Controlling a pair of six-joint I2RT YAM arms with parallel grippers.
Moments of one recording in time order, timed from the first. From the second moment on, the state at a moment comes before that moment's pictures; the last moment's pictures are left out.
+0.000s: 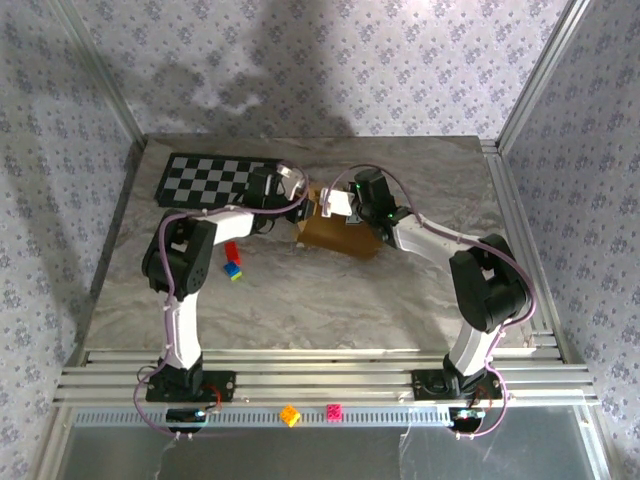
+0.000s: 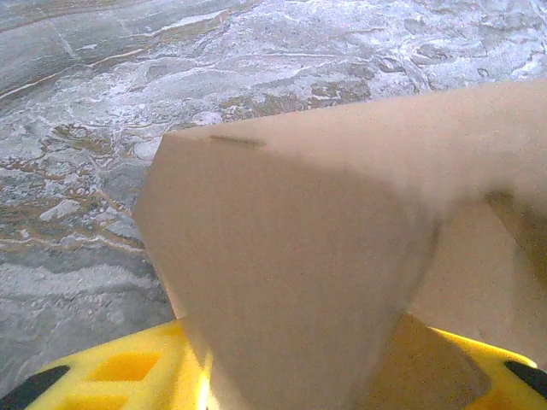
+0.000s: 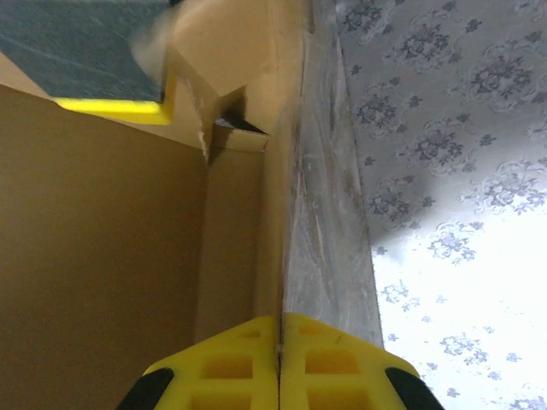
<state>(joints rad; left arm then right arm) -0.41 2.03 1.25 0.19 0.42 -0.04 0.53 1.74 1.14 0.06 0.05 -1.12</state>
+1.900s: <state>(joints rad) -0.41 1.82 1.54 -0.37 0.27 -0.39 0.43 1.65 1.41 -0.41 0.00 -0.30</state>
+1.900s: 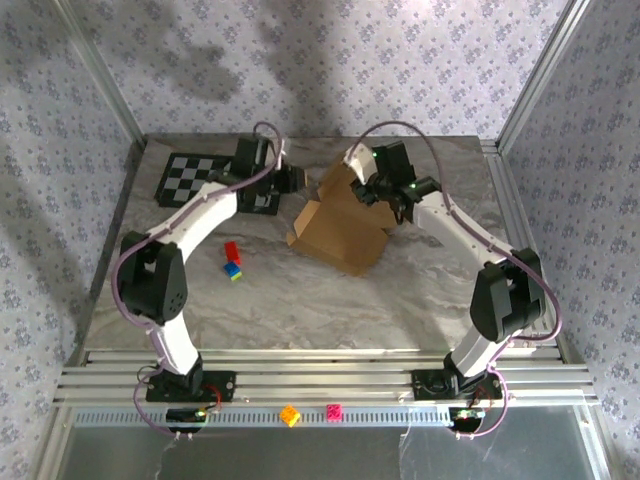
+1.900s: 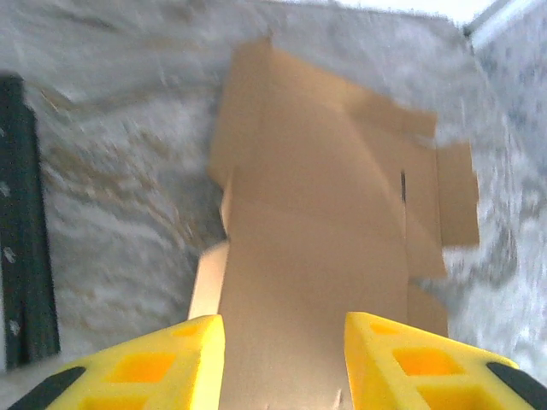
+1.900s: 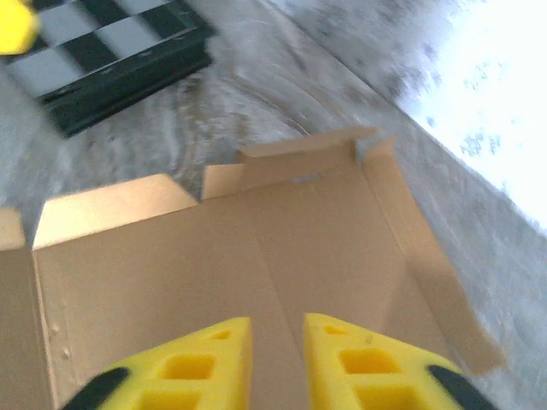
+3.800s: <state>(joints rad) -0.48 2.32 2.20 -0.99 0.18 -0.42 0.14 1.97 1.60 -0.78 -0.08 0.17</state>
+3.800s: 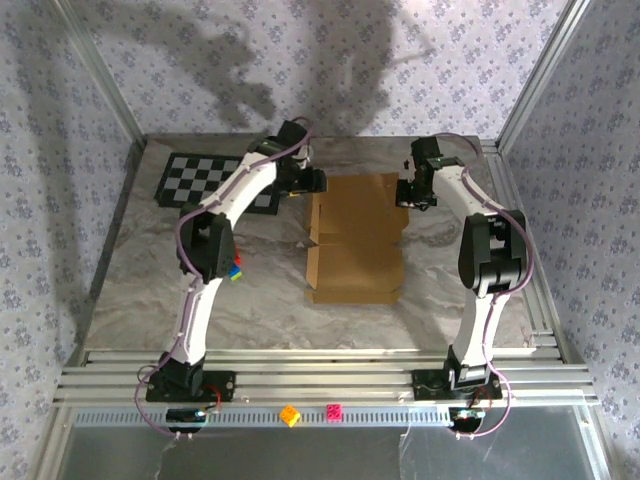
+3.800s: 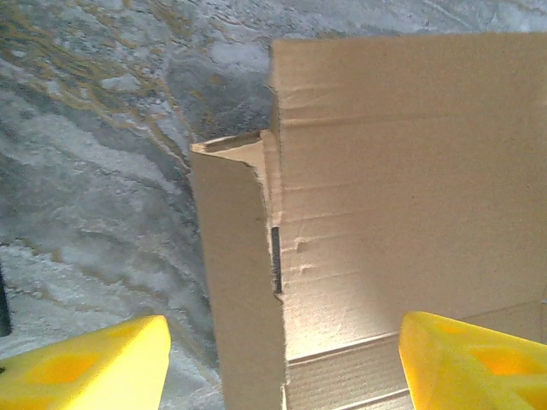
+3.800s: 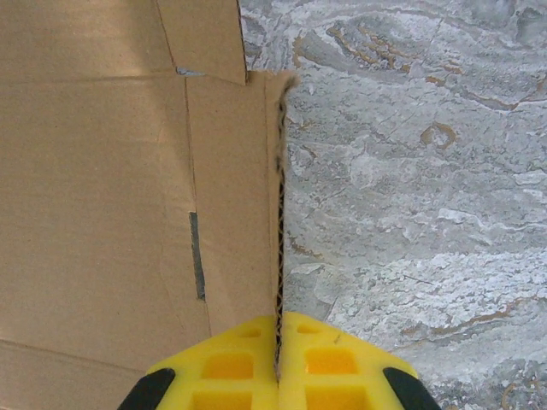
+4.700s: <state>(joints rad) -0.54 2.04 1.66 -0.56 -0.20 -0.37 0.16 1.80 1.70 -0.82 -0.01 0.53</state>
